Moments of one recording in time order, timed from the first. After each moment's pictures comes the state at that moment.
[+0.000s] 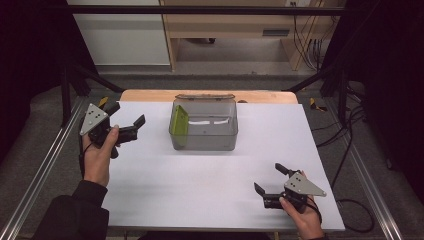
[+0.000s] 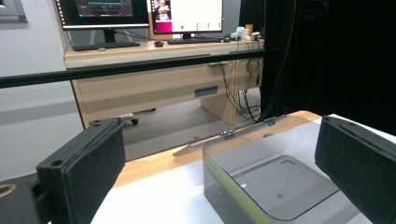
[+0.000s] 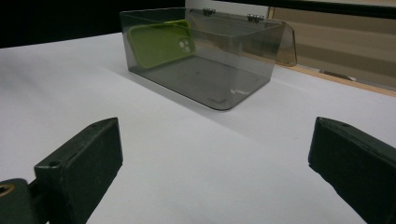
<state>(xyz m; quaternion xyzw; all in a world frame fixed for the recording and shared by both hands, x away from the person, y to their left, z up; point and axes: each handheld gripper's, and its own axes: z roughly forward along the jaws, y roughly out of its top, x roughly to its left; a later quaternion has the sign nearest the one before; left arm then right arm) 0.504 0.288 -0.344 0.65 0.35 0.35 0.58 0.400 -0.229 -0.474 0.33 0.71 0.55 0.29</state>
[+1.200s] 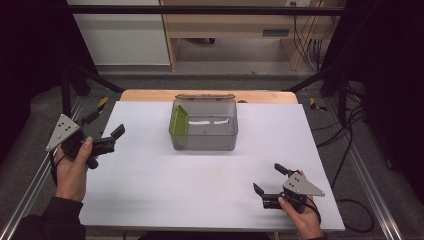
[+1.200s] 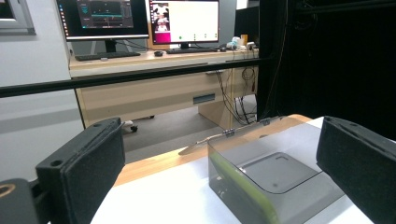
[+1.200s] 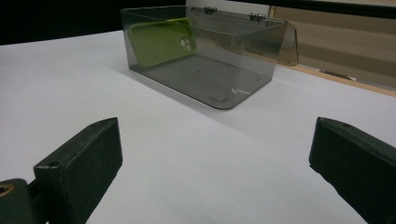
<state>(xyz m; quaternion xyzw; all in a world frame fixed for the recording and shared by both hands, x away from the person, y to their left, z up) 0.464 0.329 -0.337 0.64 0.34 0.35 0.59 0.400 -0.226 -0.475 0.32 0.72 0.55 0.29</state>
